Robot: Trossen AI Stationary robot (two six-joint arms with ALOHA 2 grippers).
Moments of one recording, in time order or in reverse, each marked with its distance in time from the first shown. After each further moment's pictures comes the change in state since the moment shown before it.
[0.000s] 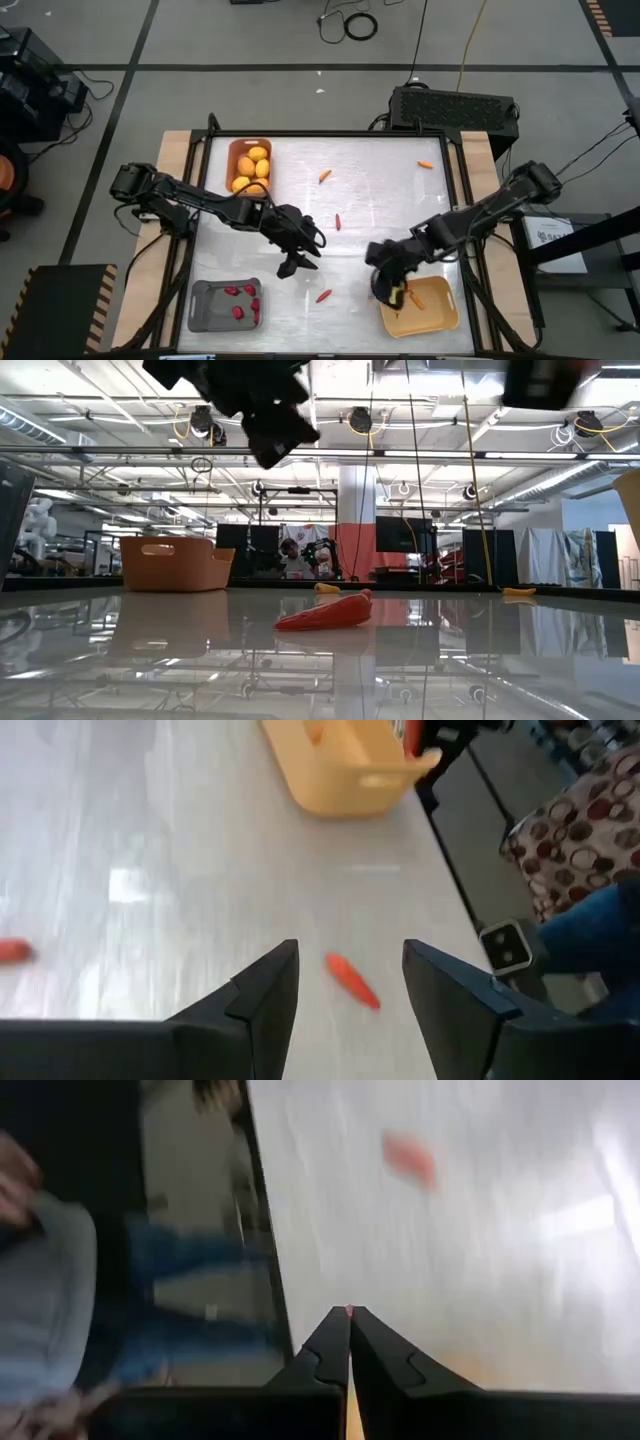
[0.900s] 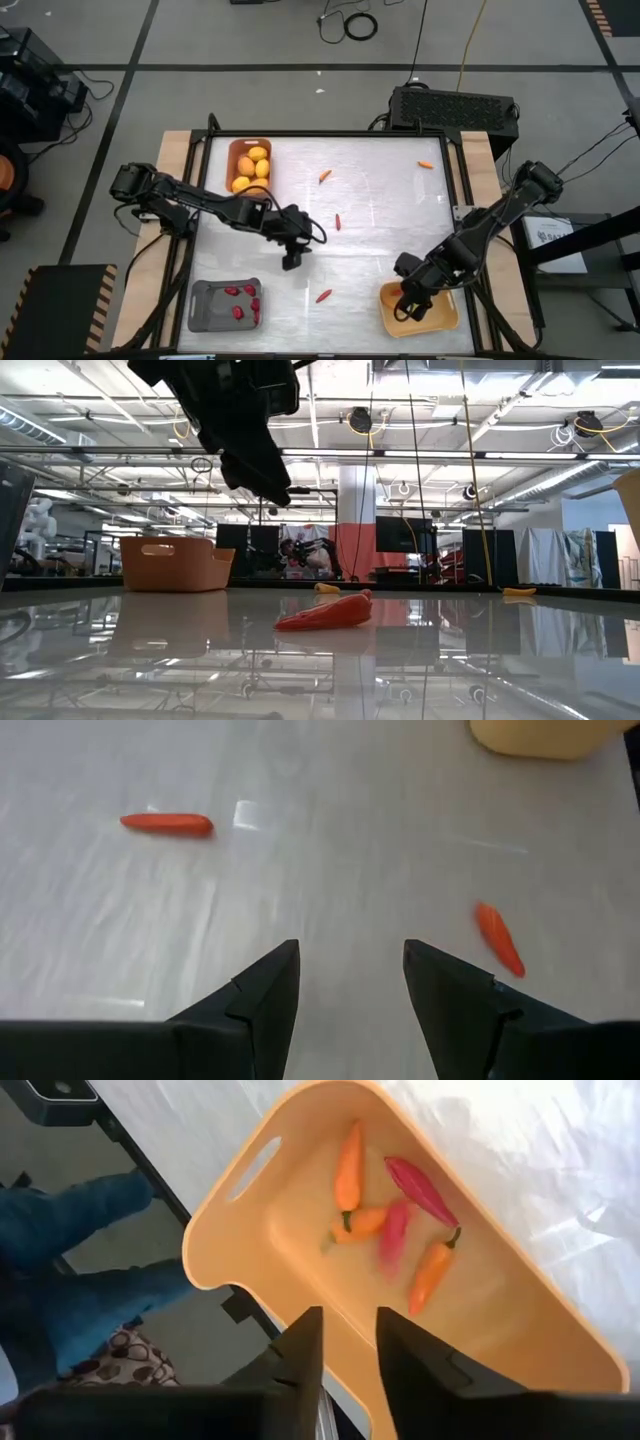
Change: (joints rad) left arm 0.000 0.000 0.000 -0.218 -0.299 -0.087; right arm 0.208 -0.010 0.000 -0.370 -0.010 0.476
